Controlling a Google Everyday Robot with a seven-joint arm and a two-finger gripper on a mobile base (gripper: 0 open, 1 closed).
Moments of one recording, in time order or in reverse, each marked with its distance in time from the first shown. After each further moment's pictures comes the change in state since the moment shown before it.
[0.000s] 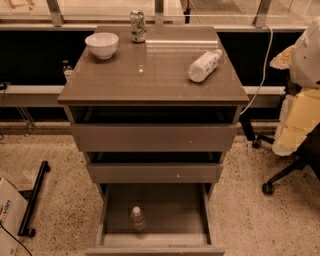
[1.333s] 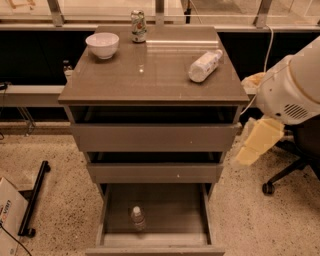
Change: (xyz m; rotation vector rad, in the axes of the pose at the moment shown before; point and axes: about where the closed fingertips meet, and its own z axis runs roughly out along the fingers) arm -0.040 0.017 0.052 0.020 -0.218 0.045
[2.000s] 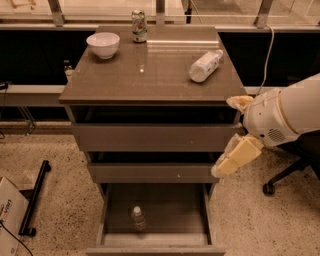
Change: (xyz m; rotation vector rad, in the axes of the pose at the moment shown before) arm -0.002 0.008 0.058 -0.055 -0.252 0.070
